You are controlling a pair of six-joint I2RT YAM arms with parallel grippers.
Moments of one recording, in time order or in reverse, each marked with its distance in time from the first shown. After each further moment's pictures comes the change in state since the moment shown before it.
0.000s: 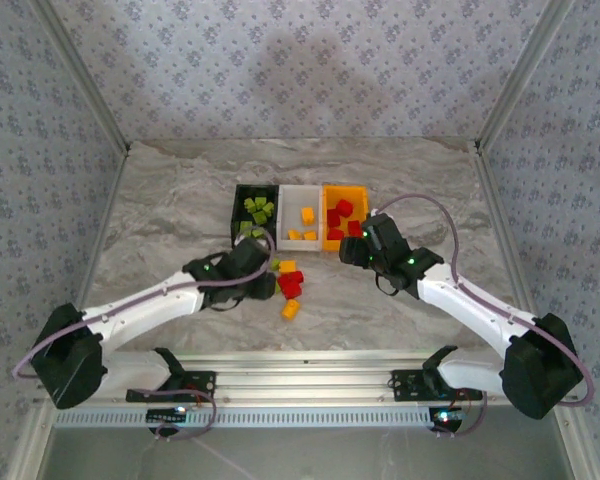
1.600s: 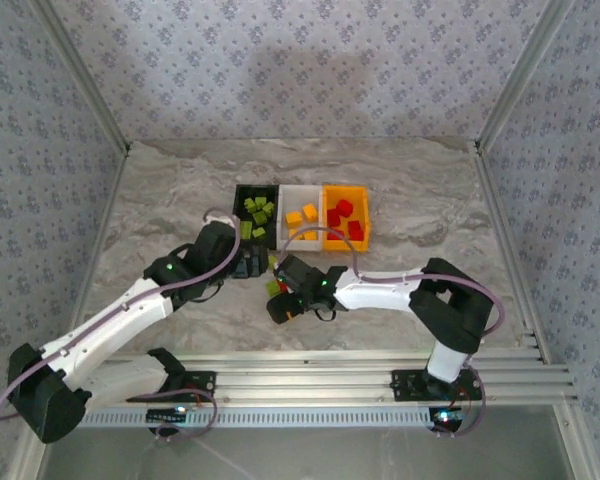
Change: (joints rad) left arm 0.122 -0.238 -0.018 -0.045 -0.068 -0.007; right arm 0.449 0.531 0.177 0.111 -0.132 -0.177
